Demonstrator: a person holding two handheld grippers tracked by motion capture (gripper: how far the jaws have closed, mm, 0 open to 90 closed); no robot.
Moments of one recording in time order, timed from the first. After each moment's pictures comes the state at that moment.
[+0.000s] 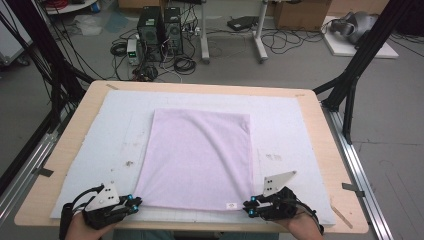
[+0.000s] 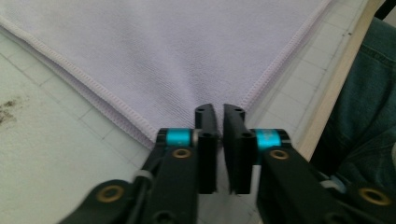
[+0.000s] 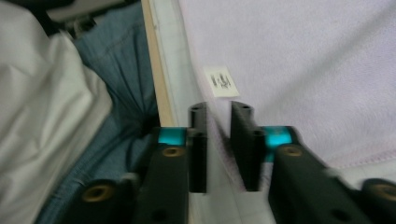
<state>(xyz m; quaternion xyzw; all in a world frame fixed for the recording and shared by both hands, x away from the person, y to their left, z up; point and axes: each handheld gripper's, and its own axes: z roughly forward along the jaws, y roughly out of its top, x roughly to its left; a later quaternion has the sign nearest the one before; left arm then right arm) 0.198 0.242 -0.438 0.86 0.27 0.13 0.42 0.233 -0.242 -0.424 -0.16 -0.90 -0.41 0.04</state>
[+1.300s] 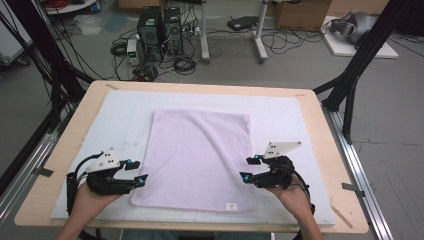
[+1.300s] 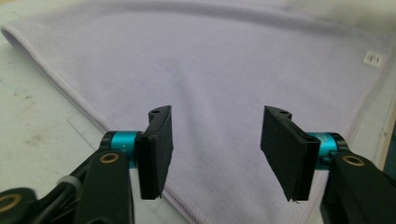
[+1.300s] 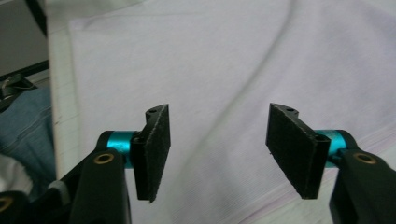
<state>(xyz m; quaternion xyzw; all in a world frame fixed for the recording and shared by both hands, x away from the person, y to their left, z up) 0.264 0.237 -0.394 0.82 0.30 0.13 0.47 0.298 -0.237 -0.391 -0.25 -0.86 -0.45 -0.07</state>
